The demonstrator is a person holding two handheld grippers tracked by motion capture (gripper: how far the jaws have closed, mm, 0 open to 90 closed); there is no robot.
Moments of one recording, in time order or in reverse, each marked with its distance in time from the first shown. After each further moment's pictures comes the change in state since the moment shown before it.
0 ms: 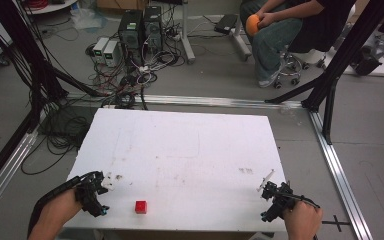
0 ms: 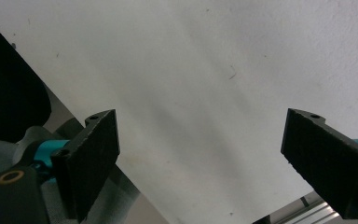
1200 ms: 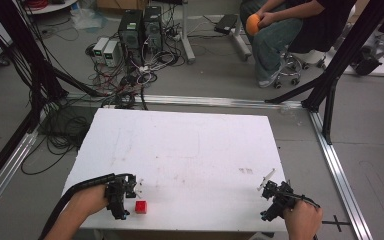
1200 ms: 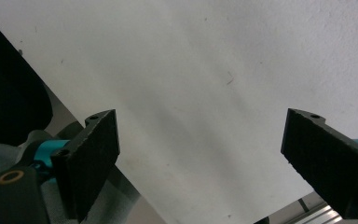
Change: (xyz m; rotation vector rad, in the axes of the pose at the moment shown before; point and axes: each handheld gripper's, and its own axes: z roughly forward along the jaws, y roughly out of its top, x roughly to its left) left arm -0.031 0.079 0.010 0.094 -0.113 0.290; right arm 0.000 0.001 -0.003 -0.022 0.004 -0.004
